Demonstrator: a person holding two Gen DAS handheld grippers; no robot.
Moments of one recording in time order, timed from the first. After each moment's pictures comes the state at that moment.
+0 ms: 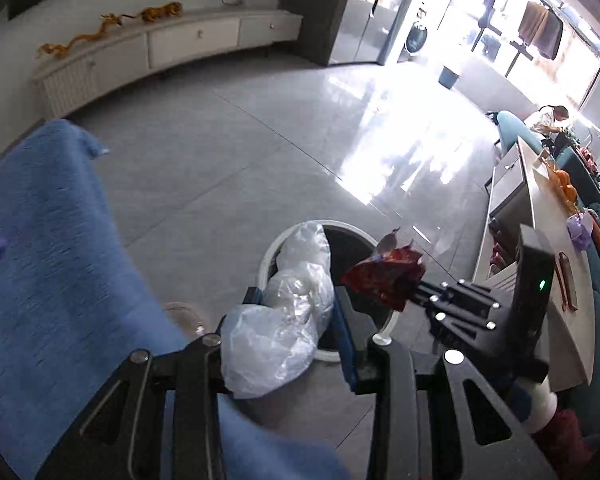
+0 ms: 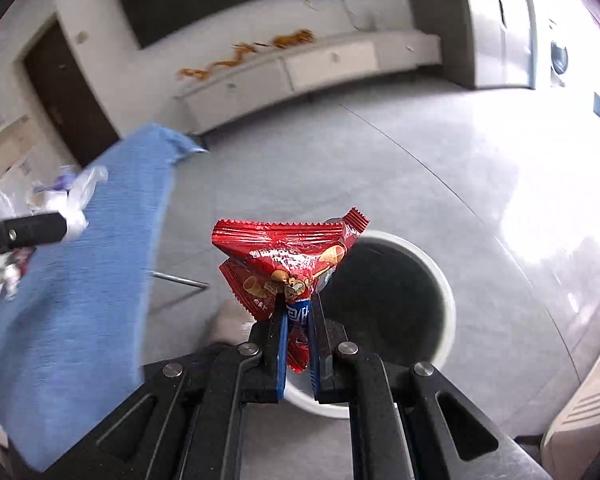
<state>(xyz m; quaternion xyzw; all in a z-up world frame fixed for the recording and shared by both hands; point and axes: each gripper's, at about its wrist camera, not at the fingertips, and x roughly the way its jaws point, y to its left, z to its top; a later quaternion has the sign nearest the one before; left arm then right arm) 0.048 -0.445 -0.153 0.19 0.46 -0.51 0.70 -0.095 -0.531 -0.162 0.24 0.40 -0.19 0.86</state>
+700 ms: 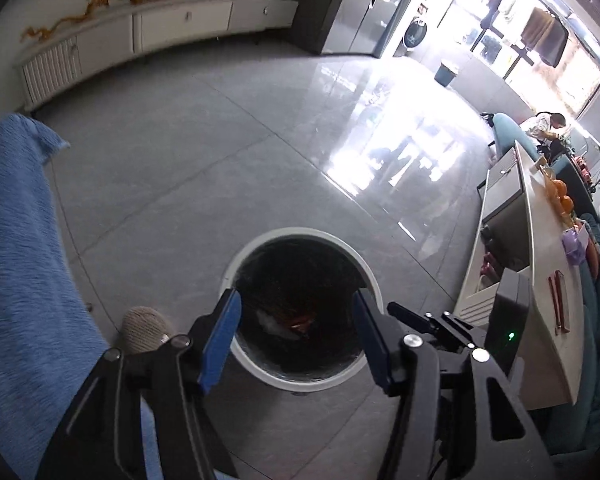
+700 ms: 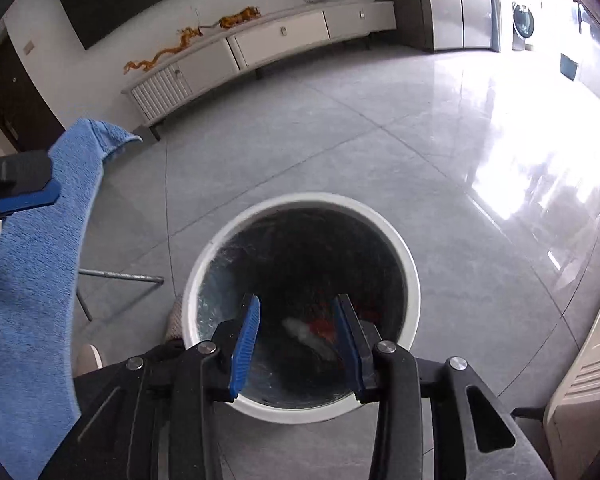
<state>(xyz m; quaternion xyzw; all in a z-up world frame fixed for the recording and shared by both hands) 0.037 -0.485 -0.159 0.17 0.47 -0.51 0.70 -0.110 -0.554 -0.188 0.26 0.41 -0.24 0.84</state>
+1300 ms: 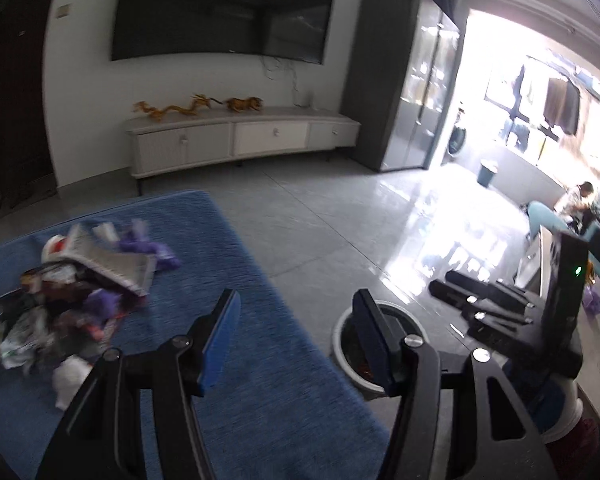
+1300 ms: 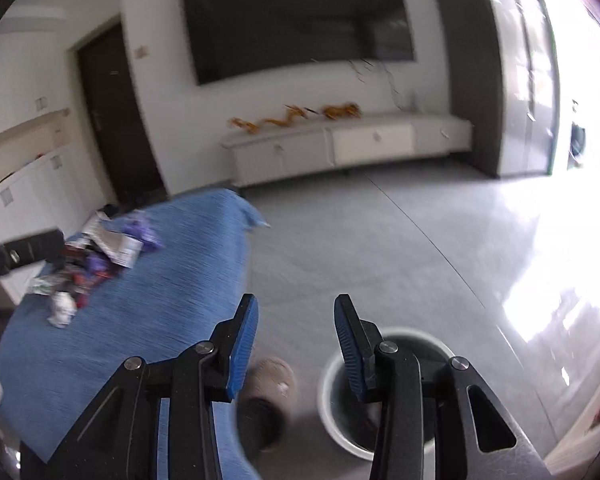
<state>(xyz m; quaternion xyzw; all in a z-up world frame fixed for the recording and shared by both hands) 0.059 -0.231 -0.028 0.07 0.31 -0.43 0.84 -0.051 -0.412 -0.008 0.13 0.29 -0.14 0.94</state>
